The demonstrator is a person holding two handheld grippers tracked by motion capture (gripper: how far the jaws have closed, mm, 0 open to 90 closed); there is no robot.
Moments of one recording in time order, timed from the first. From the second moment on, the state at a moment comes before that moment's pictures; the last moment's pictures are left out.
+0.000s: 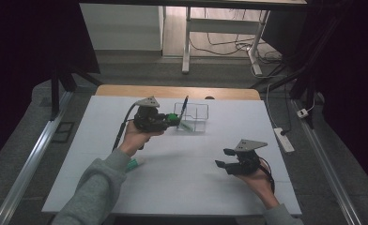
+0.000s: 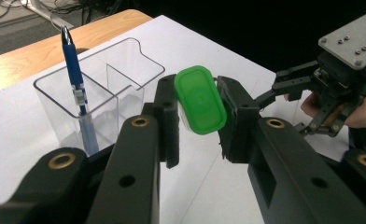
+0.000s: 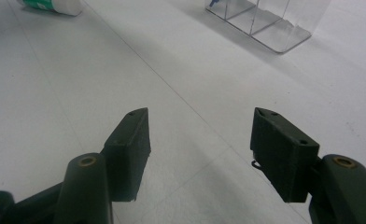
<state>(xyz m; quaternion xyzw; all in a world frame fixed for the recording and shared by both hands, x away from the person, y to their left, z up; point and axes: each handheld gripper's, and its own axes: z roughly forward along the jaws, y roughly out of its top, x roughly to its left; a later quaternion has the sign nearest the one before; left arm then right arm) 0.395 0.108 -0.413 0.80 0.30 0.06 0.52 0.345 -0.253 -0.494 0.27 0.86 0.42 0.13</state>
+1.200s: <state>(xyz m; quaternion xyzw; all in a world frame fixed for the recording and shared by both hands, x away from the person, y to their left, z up) 0.450 0.097 -0.388 0.79 0.35 0.09 0.49 0.349 -0.256 -0.496 0.27 0.85 0.43 0.12</state>
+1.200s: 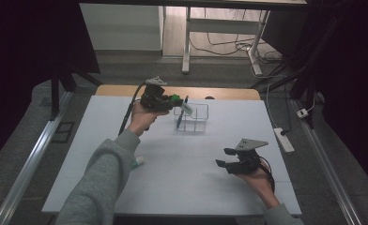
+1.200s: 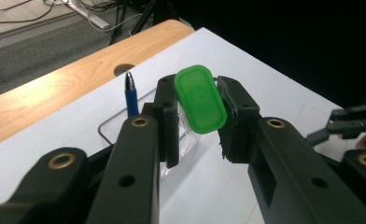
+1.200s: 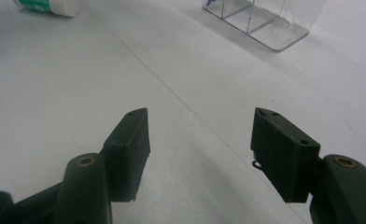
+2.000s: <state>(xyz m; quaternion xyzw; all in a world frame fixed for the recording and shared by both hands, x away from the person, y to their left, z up) 0.476 0.072 -0.400 0.81 0.35 0.10 0.45 0.351 -0.257 -0.499 0.28 0.86 0.42 0.11</state>
